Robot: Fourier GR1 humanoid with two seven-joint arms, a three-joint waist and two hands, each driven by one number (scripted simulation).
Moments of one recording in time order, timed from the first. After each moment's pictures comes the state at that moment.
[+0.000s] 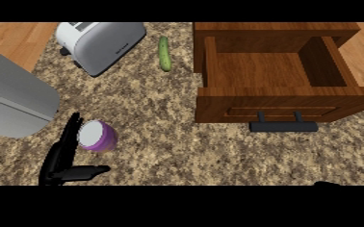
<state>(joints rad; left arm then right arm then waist) 0.01 0.12 0.27 -1.05 -0.03 -0.21 -0.42 0.17 -0.07 -0.23 -2.22 -0.10 0.08 0.24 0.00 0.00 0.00</state>
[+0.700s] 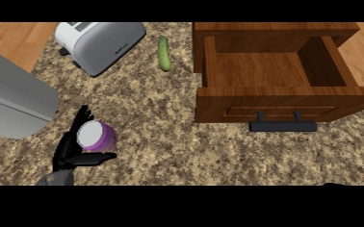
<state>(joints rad) -0.22 0.18 0.29 -0.63 -0.04 -0.17 -0.62 0.15 -0.08 -0.28 -2.24 -0.12 0.11 0.27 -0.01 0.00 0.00</state>
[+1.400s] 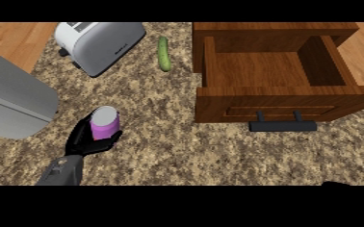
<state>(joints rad) -0.38 0.20 0.25 -0.43 -0.05 -0.30 -0.72 0.13 -0.07 -0.28 -2.25 -0.10 0.10 0.28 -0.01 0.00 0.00</state>
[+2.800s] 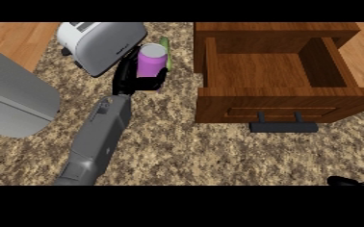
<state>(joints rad) -0.76 0.01 0.20 -0.58 0.06 0.03 -0.42 0.11 -0.08 -0.31 -2.25 -0.08 0.10 0.29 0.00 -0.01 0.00</state>
